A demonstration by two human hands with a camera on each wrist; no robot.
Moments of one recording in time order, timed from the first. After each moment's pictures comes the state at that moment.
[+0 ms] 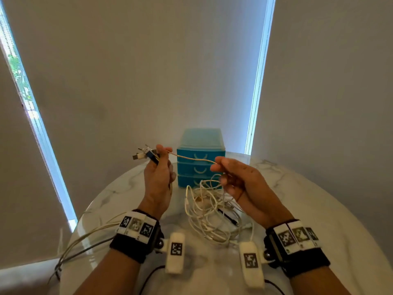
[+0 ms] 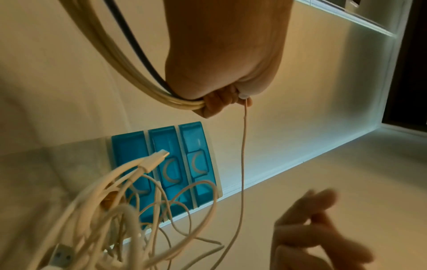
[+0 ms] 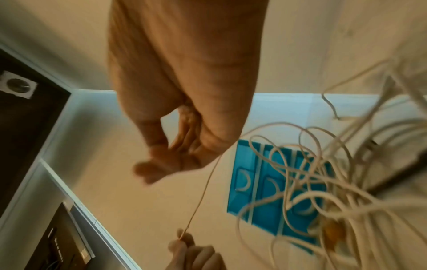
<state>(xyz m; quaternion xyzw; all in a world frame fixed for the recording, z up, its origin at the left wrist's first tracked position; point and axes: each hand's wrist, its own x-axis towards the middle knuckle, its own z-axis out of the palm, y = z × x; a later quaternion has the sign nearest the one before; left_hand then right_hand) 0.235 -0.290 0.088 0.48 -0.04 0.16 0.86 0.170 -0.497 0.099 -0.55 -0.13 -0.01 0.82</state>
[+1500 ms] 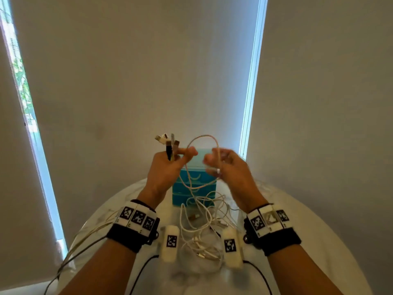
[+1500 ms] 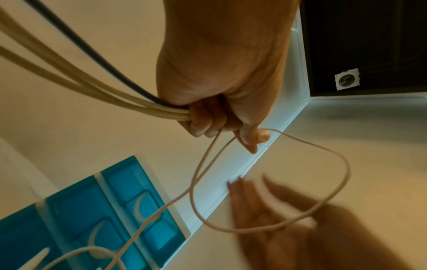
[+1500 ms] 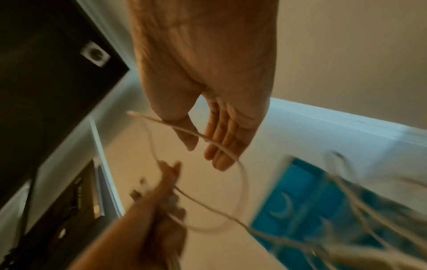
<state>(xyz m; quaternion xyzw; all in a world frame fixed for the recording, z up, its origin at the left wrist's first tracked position) 0.223 -0.290 0.165 0.71 -0.18 0.19 0.65 0.189 -0.480 0.168 -0.67 -0.10 -0.15 0.72</state>
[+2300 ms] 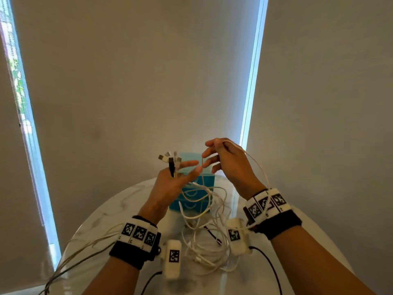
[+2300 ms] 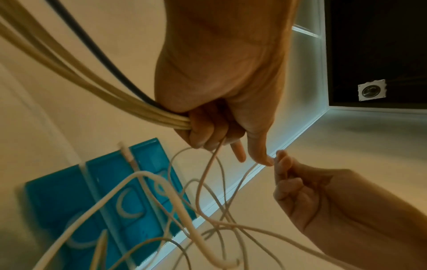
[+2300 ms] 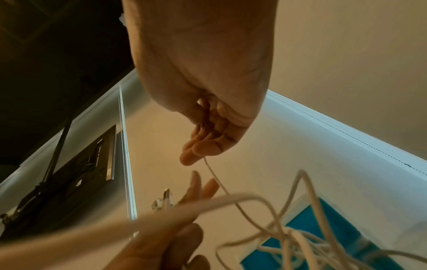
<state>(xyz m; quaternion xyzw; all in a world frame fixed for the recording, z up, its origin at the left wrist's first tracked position) 0.225 -0.300 0.135 0.69 -0.19 0.10 0.69 0.200 -0.481 0.205 -0.72 -0.16 -0.19 0.65</state>
